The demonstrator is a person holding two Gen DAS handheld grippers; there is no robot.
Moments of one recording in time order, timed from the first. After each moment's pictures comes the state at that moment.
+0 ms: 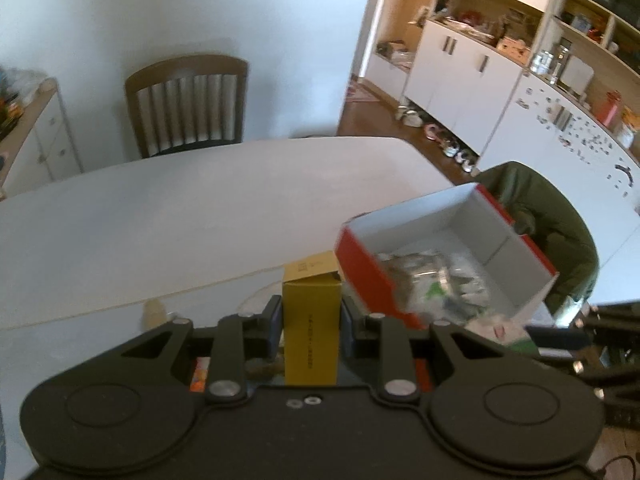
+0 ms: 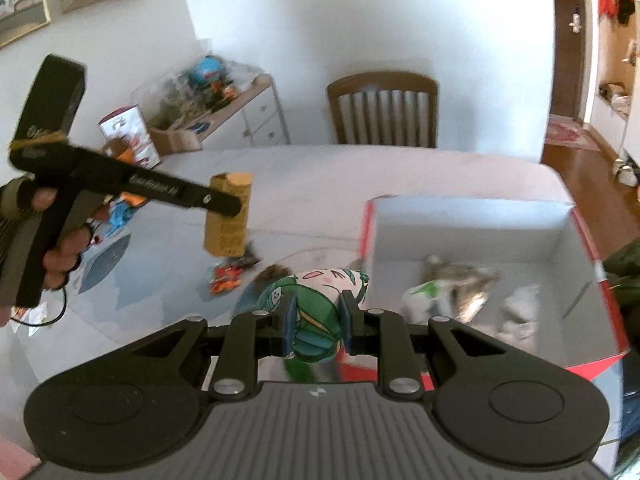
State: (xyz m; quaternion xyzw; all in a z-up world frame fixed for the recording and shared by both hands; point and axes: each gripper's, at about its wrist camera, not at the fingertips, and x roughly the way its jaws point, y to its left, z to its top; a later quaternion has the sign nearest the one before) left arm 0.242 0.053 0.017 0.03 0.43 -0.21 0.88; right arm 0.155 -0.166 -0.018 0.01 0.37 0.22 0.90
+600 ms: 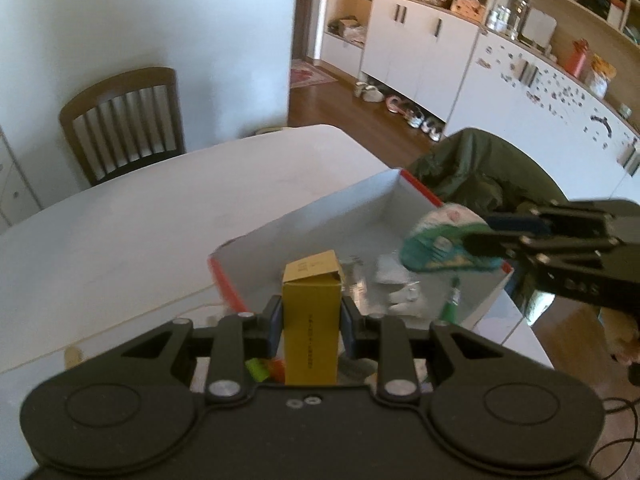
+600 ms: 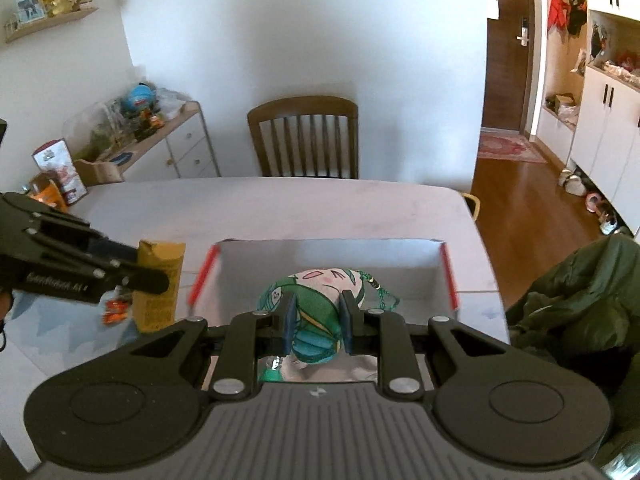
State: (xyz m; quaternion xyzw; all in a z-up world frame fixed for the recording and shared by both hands) left arm 0.244 -0.084 0.007 0.10 0.43 -0.26 0.86; right arm 0.224 -0.286 -0.020 0.01 0.35 0.16 0.92
